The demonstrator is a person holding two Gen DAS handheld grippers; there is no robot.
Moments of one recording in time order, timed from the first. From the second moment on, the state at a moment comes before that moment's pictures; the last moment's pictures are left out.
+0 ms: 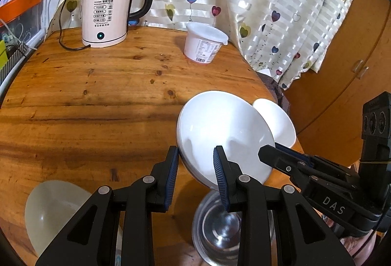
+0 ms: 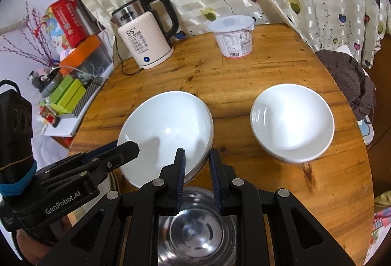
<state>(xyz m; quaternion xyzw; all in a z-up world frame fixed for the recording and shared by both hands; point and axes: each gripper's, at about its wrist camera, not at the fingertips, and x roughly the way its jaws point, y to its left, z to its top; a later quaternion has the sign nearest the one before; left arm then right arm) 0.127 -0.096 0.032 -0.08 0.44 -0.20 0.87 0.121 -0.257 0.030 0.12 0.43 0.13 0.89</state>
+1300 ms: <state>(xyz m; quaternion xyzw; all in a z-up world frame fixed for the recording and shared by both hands) 0.056 -0.107 0.021 -0.07 0.46 -0.21 0.86 0.043 -0.267 0.025 0.12 0.45 0.12 0.88</state>
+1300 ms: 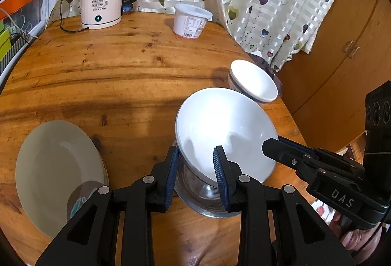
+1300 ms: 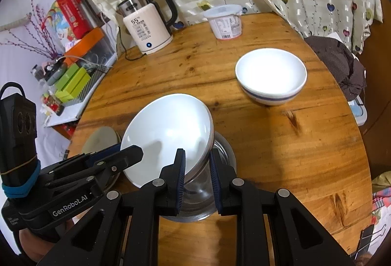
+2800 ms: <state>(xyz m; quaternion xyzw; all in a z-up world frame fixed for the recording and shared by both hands) 0.048 -0.110 0.006 -0.07 0.48 -0.22 0.85 0.041 -0.275 0.003 0.13 0.47 0.12 0.87</state>
